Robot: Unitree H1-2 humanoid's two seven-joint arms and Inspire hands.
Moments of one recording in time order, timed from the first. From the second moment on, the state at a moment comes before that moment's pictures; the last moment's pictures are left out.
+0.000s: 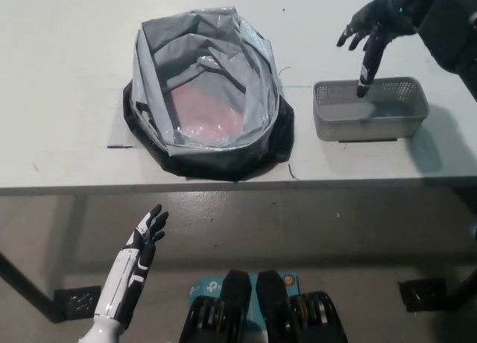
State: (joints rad) left_arm 0.04 0.12 -0.07 -0.09 0.09 -0.18 -0.07; right_arm -1.52 -0.29 0.72 1.27 -0.41 0.25 0.86
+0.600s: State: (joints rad) left_arm 0.05 0.12 -0.07 -0.11 0.08 -0.17 -0.08; right_arm -1.49 -0.28 0.74 1.30 -0.49 0.19 0.87
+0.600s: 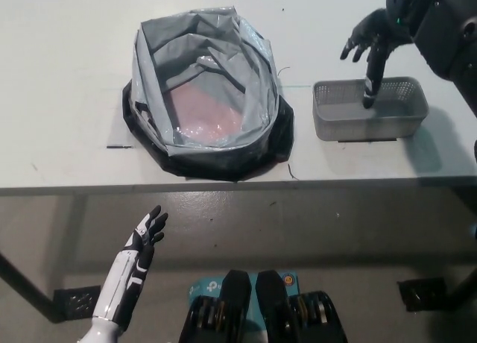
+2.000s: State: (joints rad) left_arm 0.05 0.12 -0.05 -0.13 0.07 -0.17 -0.09; right_arm -1.38 -0.19 0.72 1.40 -0.59 0.08 0.66
